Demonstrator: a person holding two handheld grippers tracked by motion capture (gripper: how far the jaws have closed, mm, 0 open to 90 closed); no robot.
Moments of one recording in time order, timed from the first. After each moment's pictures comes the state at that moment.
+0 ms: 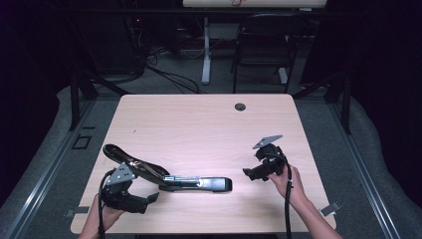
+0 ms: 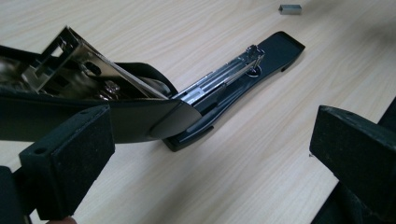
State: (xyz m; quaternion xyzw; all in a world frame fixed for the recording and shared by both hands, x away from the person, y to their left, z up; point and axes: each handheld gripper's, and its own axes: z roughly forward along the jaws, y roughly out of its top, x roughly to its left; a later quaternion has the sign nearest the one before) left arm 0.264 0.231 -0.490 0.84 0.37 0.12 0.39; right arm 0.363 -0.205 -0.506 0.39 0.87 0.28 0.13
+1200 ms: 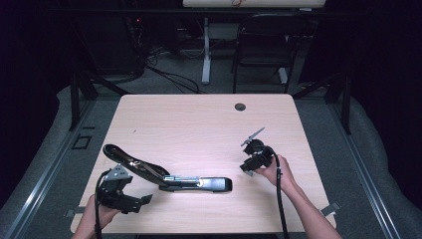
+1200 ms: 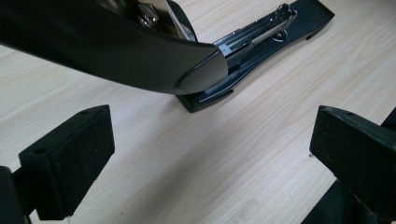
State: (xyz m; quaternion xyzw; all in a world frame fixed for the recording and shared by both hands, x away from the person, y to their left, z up) left arm 0.273 0.249 -0.503 0.84 0.41 0.09 0.35; right arm 0.404 -0.183 -0.532 0.37 0.90 0.22 0.03
